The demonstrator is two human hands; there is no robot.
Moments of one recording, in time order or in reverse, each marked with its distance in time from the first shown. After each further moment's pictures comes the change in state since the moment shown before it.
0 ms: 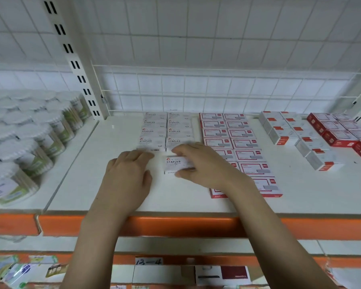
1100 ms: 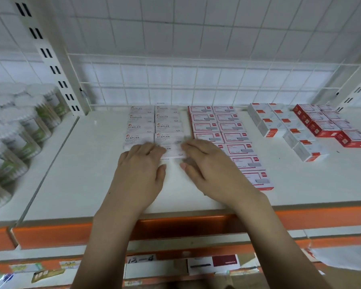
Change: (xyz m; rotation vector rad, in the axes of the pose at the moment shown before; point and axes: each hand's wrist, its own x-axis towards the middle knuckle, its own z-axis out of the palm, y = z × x) left_hand 0.020 0.029 0.013 -0.074 -0.037 0.087; right_hand -0.037 -0.001 0.003 -0.144 0.225 0.092
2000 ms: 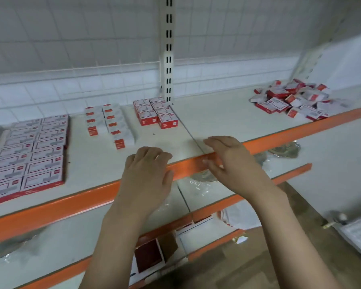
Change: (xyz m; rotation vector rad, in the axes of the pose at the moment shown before) left_hand 0.007 0.403 0.077 -0.110 -0.082 0.291; right_hand -0.311 0.257 -0.192 -0.146 0.158 0.449
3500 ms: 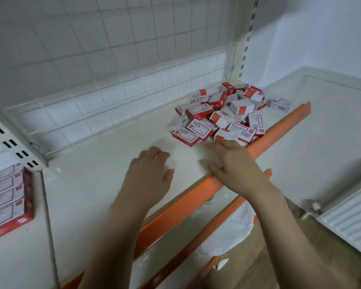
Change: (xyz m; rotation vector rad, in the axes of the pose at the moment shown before) left_hand 0.266 0.187 0.160 0.020 -0.208 0.181; right_hand 0.065 0.317 -0.037 -0.047 -0.006 0.311
